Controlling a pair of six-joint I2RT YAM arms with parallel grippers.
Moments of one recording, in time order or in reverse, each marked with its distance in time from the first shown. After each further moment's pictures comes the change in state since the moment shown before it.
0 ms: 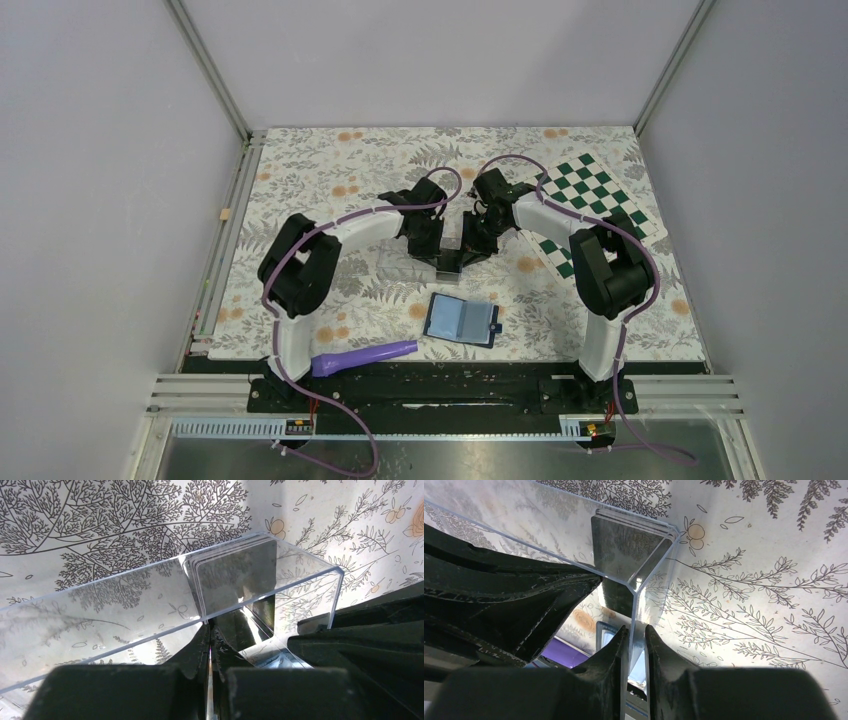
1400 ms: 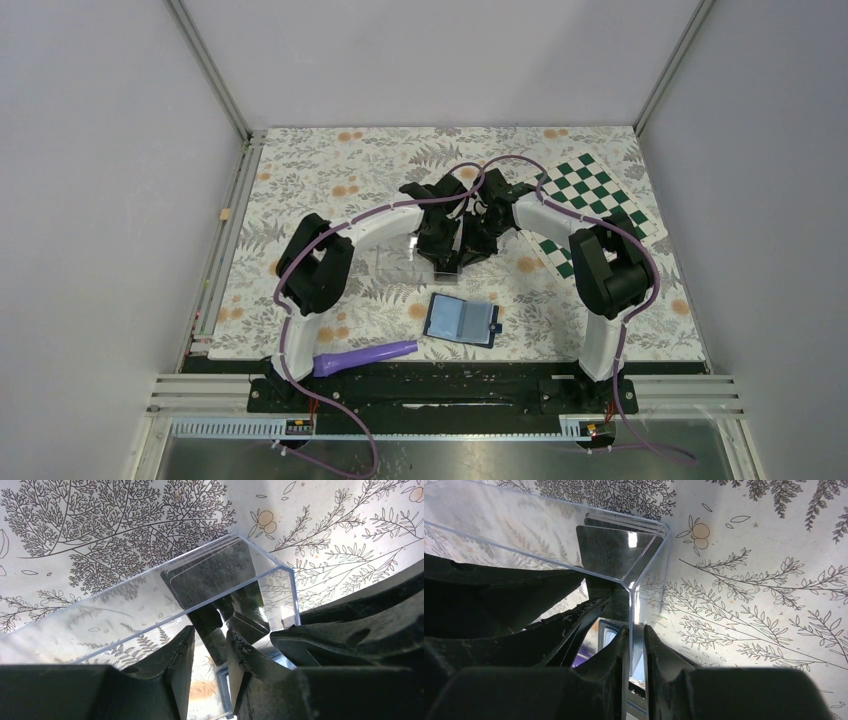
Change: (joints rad) left arm -0.079 0.085 0.222 -0.240 -0.149 0.101; right arm -0.001 0.000 -0.001 0.002 -0.014 0.000
